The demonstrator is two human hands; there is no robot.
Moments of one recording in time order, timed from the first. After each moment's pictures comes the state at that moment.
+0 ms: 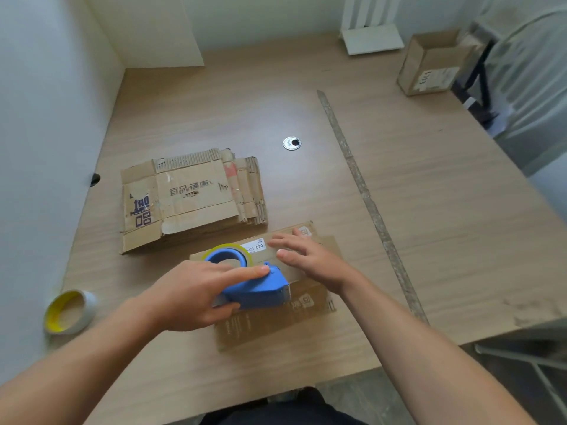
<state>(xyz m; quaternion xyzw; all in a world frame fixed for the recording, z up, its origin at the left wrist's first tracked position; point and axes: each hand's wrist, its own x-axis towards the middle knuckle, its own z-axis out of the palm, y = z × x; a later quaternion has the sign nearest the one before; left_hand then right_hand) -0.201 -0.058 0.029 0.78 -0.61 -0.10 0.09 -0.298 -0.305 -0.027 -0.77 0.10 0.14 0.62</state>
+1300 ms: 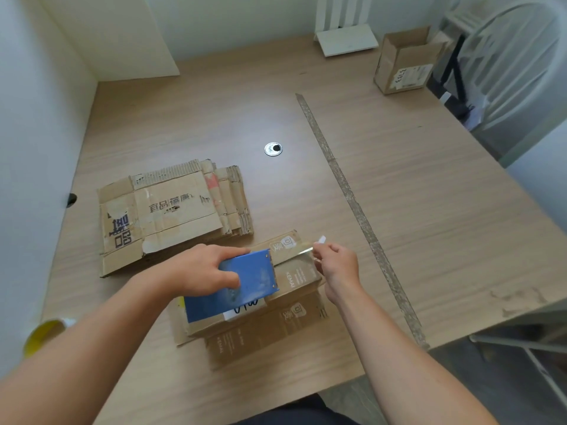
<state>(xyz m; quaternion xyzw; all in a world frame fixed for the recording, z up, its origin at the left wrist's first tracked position) -0.169 -0.132 0.049 0.86 -0.34 -0.38 0.05 -0.305 -0.327 -0.068 -0.46 0.53 -0.12 0.70</state>
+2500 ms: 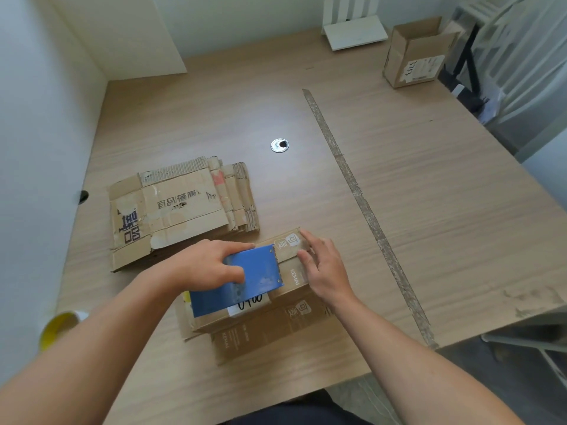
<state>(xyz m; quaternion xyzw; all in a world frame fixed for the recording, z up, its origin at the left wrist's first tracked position) -0.173 -0.132 0.056 0.86 -0.31 -0.40 0.06 -0.318 -0.312 -0.089 -0.82 0.27 -0.08 0.50</state>
